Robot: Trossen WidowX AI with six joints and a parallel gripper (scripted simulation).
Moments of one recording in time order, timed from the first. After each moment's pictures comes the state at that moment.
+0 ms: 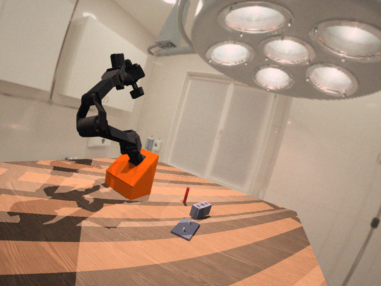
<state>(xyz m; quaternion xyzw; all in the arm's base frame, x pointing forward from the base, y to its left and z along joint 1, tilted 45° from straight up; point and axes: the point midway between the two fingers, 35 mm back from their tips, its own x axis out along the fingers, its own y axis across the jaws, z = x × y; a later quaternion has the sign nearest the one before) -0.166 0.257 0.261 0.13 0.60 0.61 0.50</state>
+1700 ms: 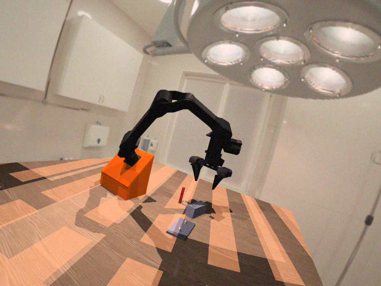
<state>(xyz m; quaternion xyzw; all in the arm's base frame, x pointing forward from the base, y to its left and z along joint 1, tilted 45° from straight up) 0.339 0.100 -0.035 -0.63 0.66 0.20 0.36</state>
